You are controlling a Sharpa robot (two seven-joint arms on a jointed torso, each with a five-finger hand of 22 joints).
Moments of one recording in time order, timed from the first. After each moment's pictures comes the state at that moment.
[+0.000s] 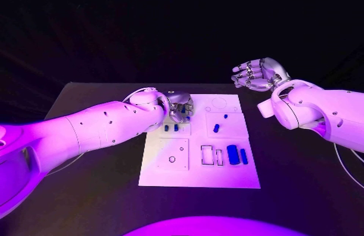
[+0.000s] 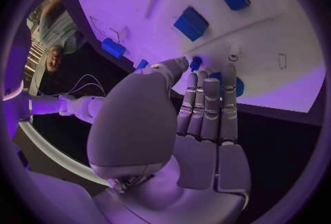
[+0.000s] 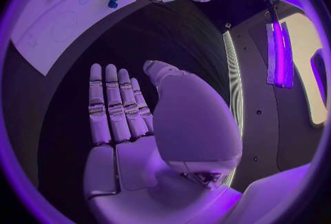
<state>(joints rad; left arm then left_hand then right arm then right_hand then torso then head) 1.23 -0.41 -0.12 1.09 -1.43 -0.09 0.00 1.49 -0.28 0.52 0.19 0.18 0.86 0.16 0.41 0.35 0.85 0.12 0.55 0.25 1.05 0.06 1.26 0.78 0.17 0.89 0.16 0.92 0.88 1.32 -0.90 -0.15 1.47 -0.55 -0.57 0.18 1.42 -0.21 0.41 0.24 0.29 0.83 0.21 0.22 0.29 1.04 0.18 0.18 0.07 1.04 0.12 0.15 0.38 0.17 0.99 0.24 0.07 0.30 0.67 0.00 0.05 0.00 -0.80</state>
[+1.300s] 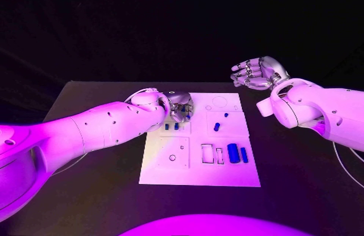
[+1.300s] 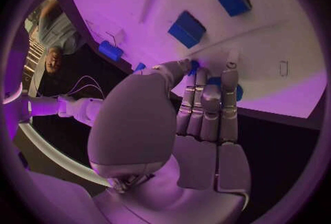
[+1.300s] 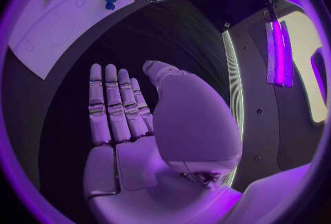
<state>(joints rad) 1.21 -0.39 -0.11 1.05 -1.44 -0.10 0.02 1.47 -0.27 0.59 0.15 0.18 0.92 0.15 0.39 0.34 0.94 0.10 0.54 0.22 1.17 0.04 1.38 0.90 0.18 0.97 0.14 1.05 1.01 1.32 -0.89 -0.15 1.47 -0.54 -0.57 0.17 1.42 -0.21 0.42 0.24 0.29 0.83 0.21 0.22 0.29 1.04 0.18 0.18 0.07 1.05 0.13 0.14 0.38 0.17 0.99 0.24 0.07 0.30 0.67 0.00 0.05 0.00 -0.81</state>
